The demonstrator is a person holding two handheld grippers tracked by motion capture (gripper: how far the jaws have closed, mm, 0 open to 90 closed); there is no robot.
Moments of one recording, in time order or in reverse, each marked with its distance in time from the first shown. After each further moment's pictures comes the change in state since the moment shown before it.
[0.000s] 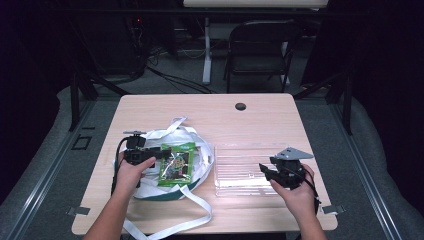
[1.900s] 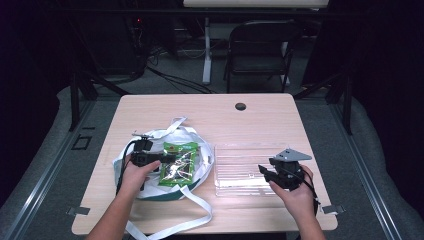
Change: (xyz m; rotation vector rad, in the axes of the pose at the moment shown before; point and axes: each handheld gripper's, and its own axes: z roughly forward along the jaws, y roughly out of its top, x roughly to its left) left arm 0.001 -0.006 0.018 0.087 -0.057 -0.014; right arm 0.002 -0.003 0.002 0.010 -0.003 -0.011
